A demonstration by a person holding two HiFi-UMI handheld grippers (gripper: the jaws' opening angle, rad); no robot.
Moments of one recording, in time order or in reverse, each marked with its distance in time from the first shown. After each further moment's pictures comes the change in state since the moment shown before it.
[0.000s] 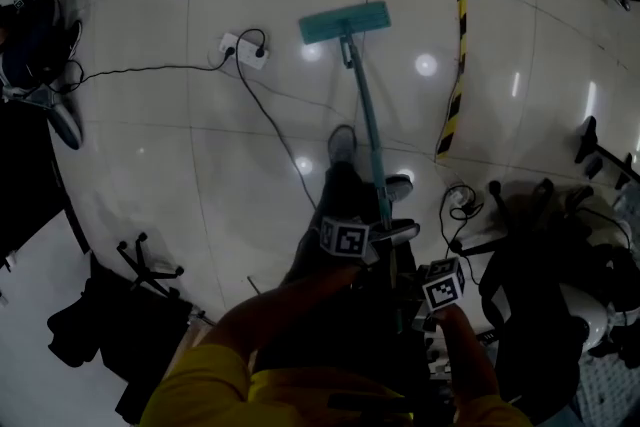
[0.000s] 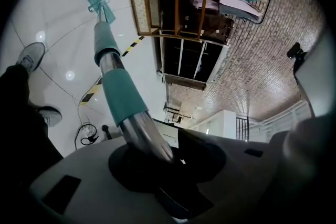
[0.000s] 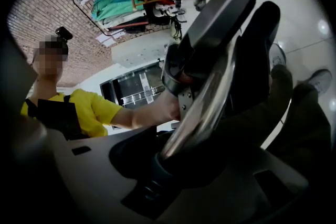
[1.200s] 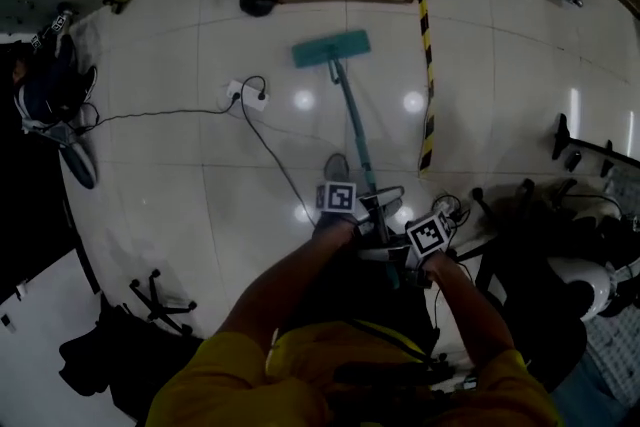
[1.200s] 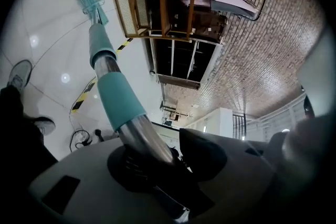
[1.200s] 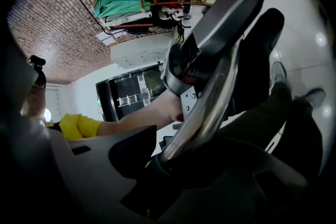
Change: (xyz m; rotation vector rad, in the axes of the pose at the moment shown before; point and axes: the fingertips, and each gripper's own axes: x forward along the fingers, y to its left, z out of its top) left arm -0.003 -0.060 0.060 0.024 0.030 0.025; right arm 0.002 0.069 0.062 -0.061 -0.007 -0.071
